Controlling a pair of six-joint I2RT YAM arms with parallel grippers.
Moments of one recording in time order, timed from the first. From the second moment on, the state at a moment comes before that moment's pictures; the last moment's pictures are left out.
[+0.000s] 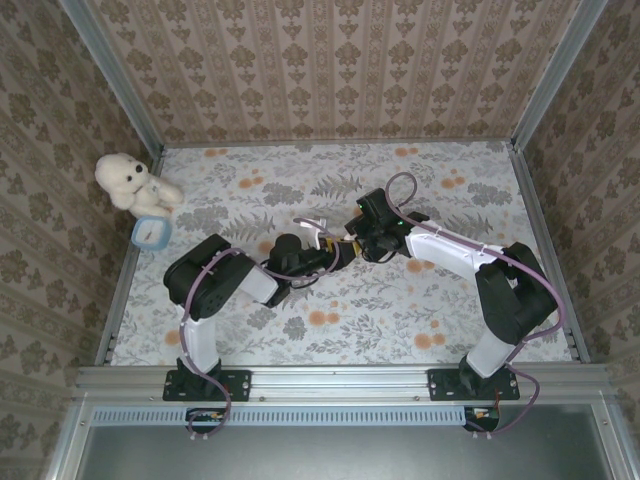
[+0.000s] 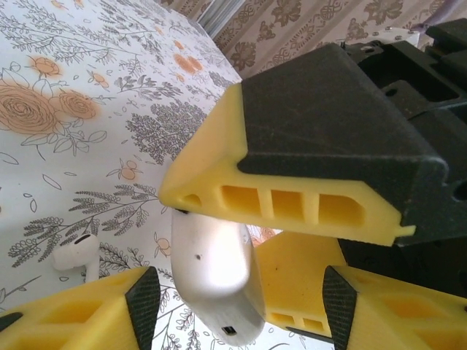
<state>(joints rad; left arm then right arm) -0.75 1.93 0.62 1.18 0.40 -0.73 0.56 1.67 1.11 -0.40 -0.01 1.47</state>
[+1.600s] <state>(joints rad) -0.64 1.68 0.60 1.03 0.59 -0.73 0.37 1.18 0.89 -0.34 -0.07 0.95</state>
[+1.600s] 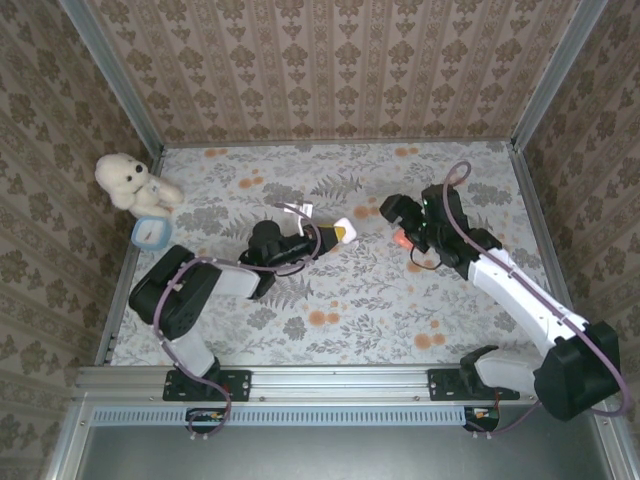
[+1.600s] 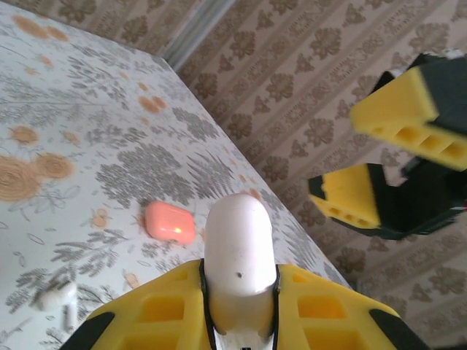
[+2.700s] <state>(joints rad) -0.63 1.38 0.71 0.35 0.73 -0.46 0.50 1.24 0.74 0.00 -0.38 0.65</state>
